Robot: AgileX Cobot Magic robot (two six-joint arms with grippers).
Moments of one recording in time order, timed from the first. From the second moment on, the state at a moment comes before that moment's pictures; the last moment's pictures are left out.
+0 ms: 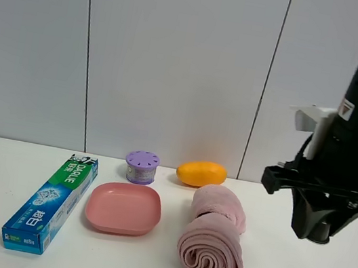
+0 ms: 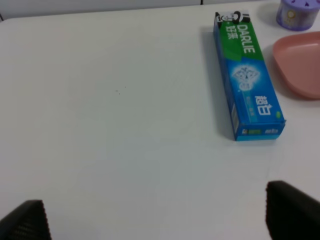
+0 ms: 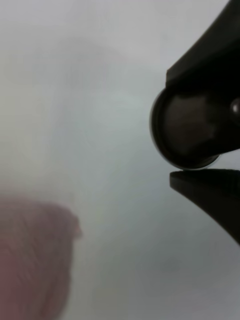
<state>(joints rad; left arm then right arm) 0.09 0.00 -0.49 -0.07 1.06 0.03 0.49 1.54 -1.01 -0.20 1.00 0.43</state>
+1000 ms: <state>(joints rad) 0.09 0.00 -0.49 -0.07 1.06 0.03 0.33 1.92 -1.10 -0.29 0.69 0.53</state>
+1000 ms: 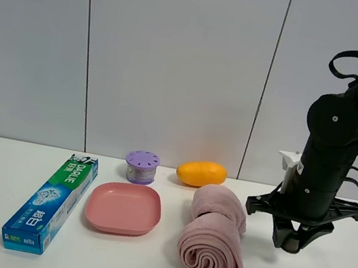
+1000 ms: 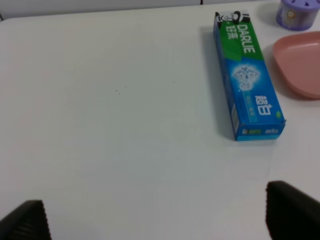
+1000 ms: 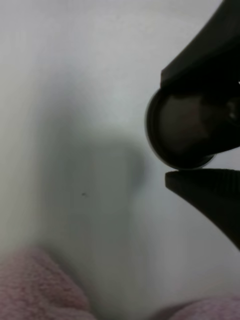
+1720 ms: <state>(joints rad) 0.09 0.00 -0.49 -0.07 1.06 0.03 0.33 2.00 -1.10 -0.26 0.56 0.54</state>
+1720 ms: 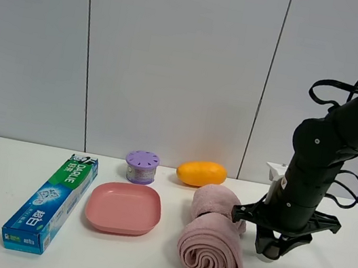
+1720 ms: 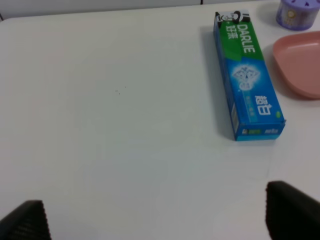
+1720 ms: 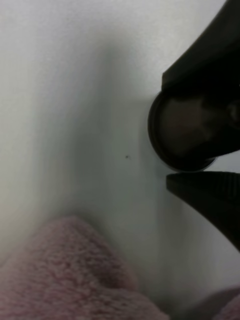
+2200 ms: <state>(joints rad) 0.09 0.00 -0.49 -0.07 1.06 0.03 0.33 2.00 -1.10 -0.29 0.56 0.54</state>
